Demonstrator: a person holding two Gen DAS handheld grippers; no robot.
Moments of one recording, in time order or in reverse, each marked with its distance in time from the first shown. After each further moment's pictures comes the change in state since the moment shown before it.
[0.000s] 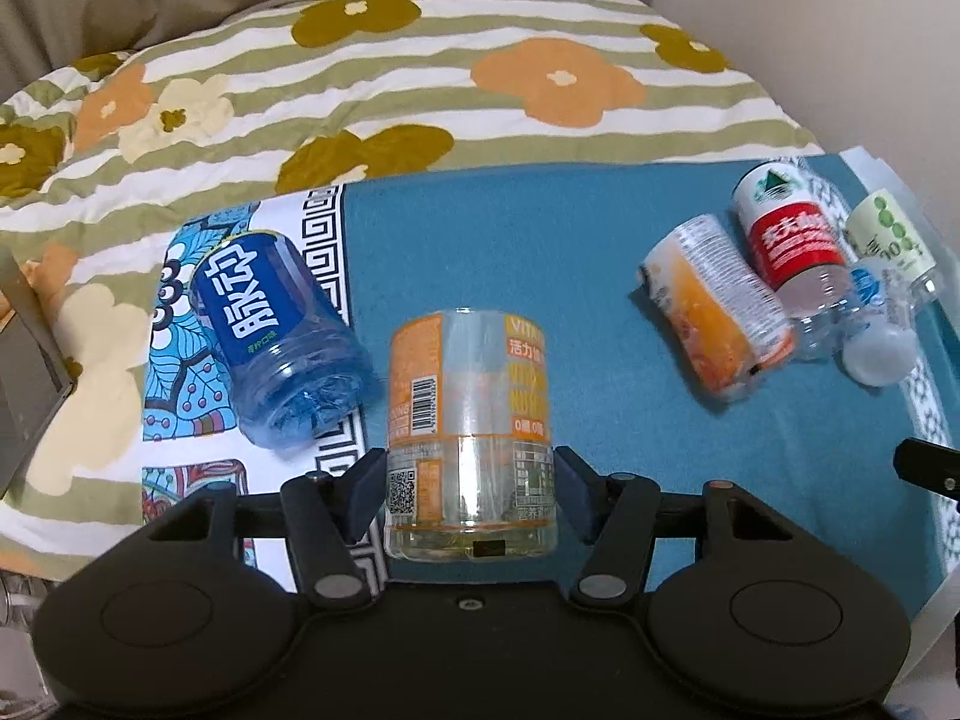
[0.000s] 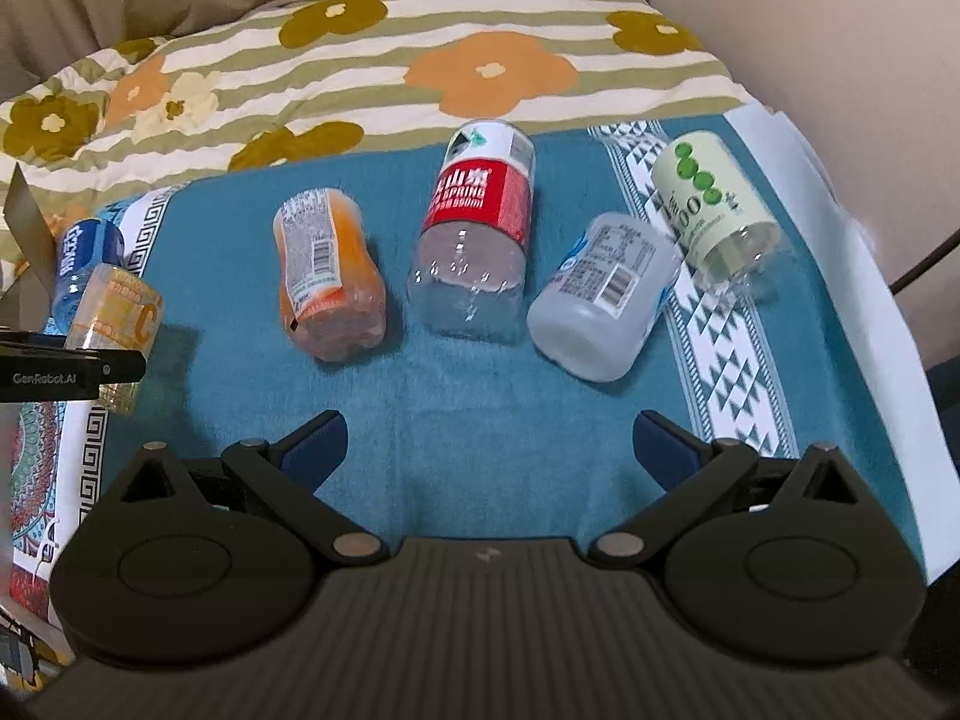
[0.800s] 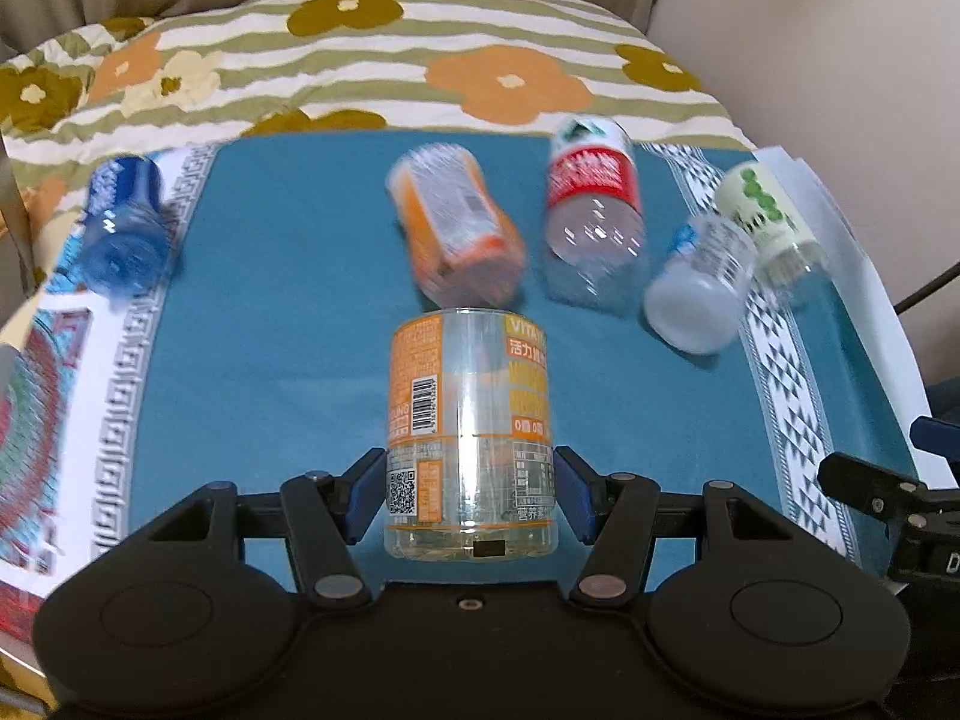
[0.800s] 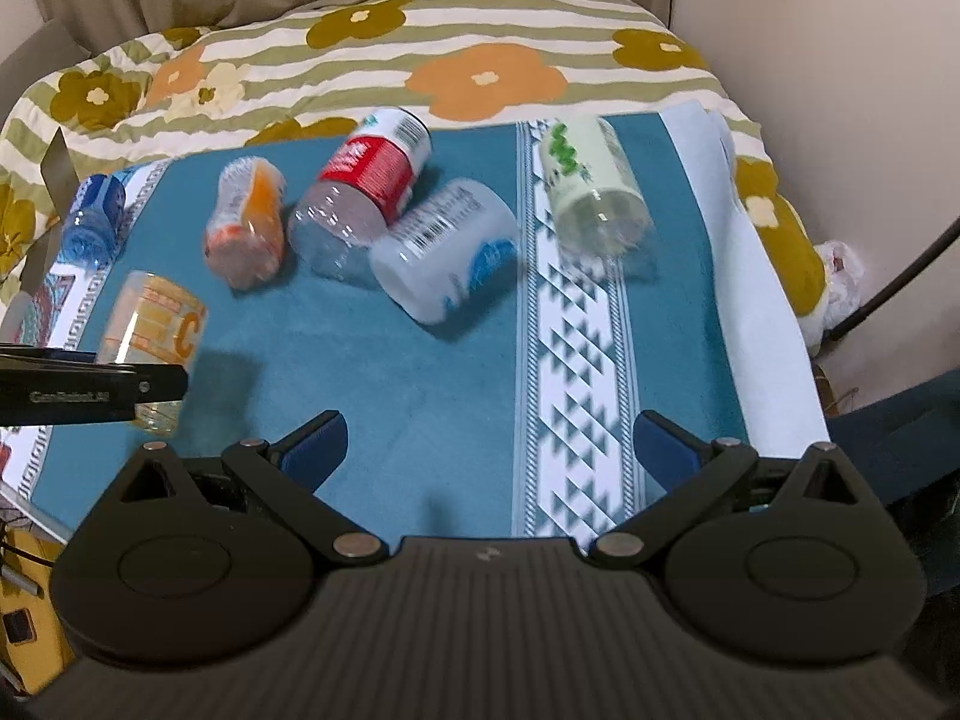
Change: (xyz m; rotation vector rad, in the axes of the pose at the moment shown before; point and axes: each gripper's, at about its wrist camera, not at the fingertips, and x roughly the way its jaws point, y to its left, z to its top) left arm -0.020 -0.150 -0.051 -0.146 -0.025 -0.014; right arm -0.028 -0.121 -0.040 -0.103 -0.031 0.078
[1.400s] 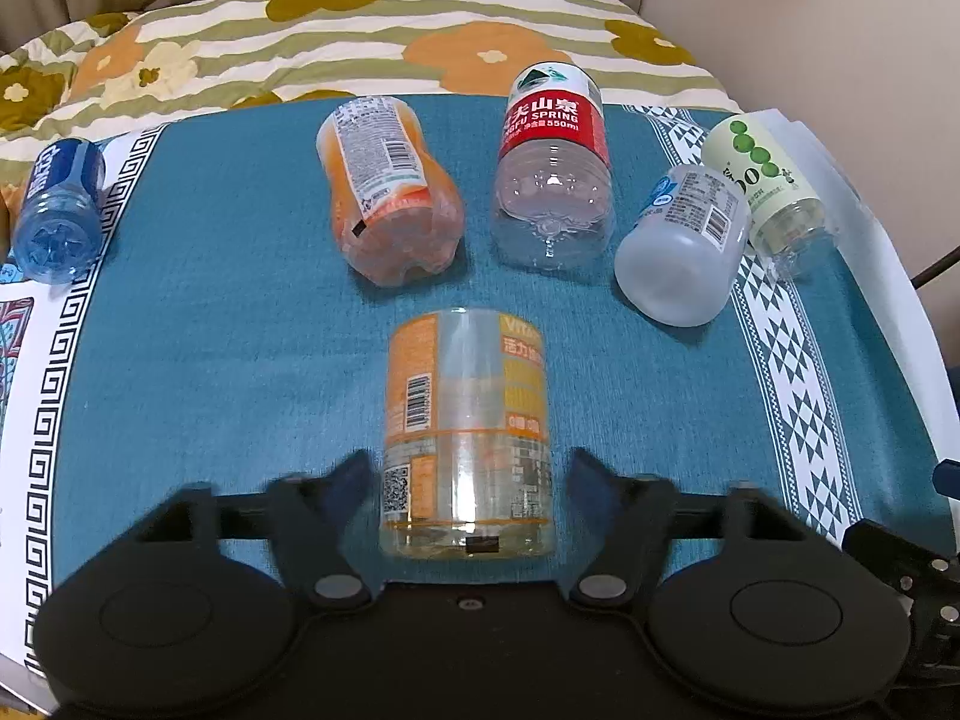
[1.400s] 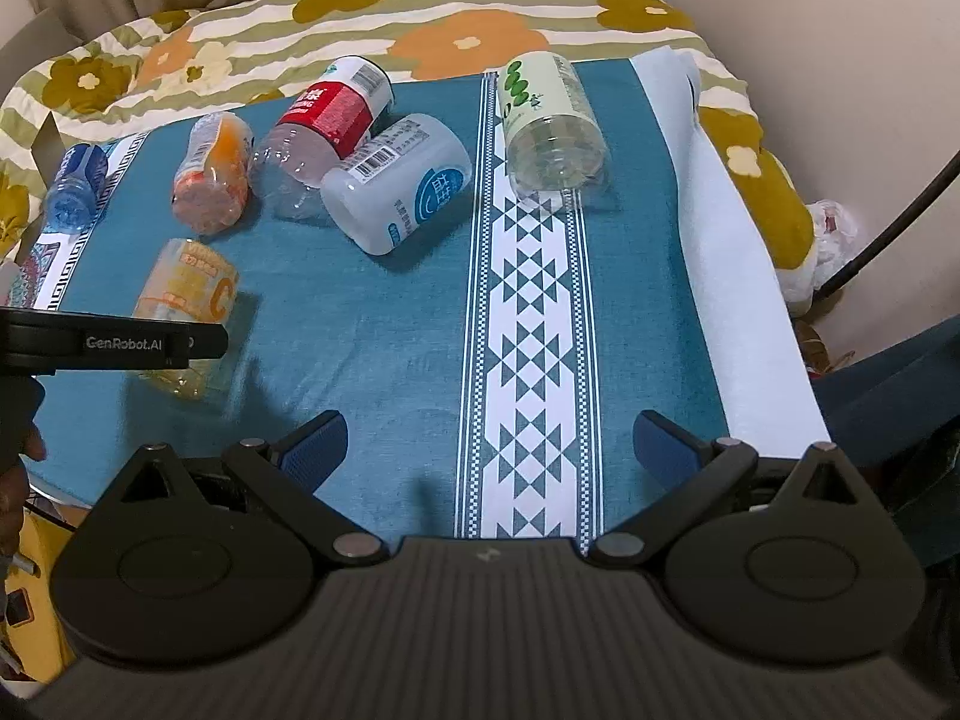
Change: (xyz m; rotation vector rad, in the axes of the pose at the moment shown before) left arm 0.032 -0.029 -0.004 0.017 0.011 0.014; right arm 0.006 -0.027 -0.026 0.017 0.046 0.002
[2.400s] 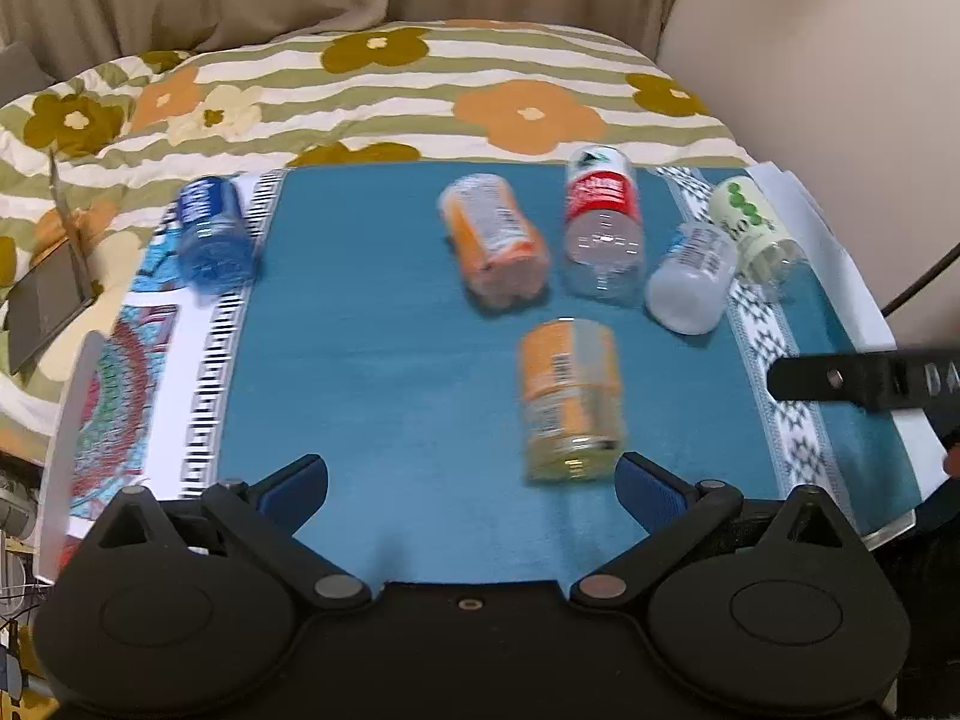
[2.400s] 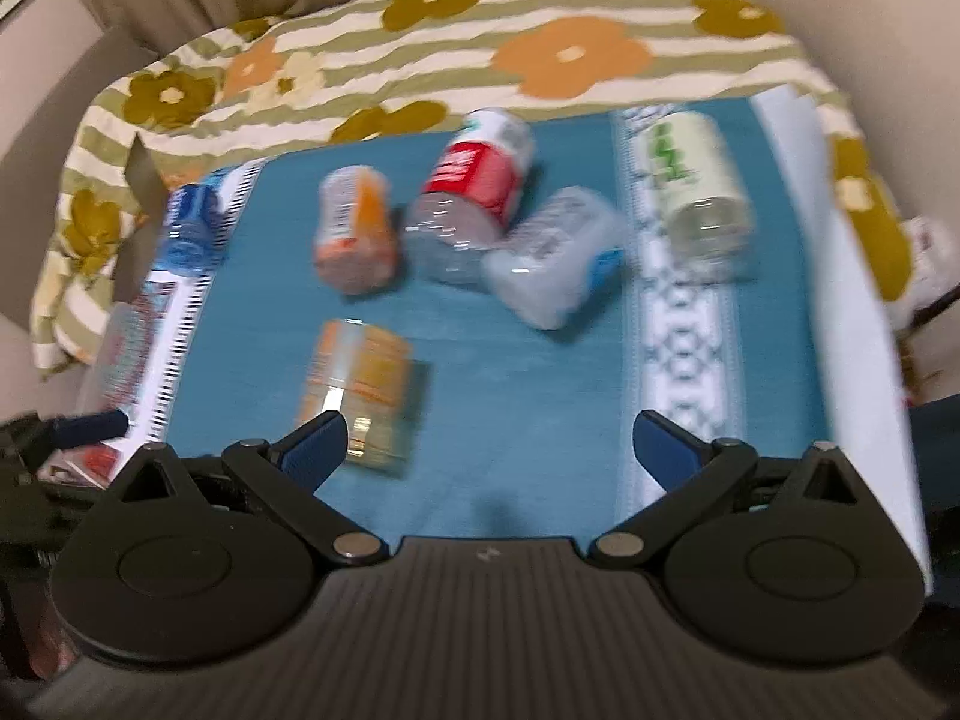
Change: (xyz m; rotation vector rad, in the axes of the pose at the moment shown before) left arm -0.101 0.049 -0.029 -0.008 -0.086 0.051; right arm -0.014 0.051 0.062 0.006 0.059 0.213
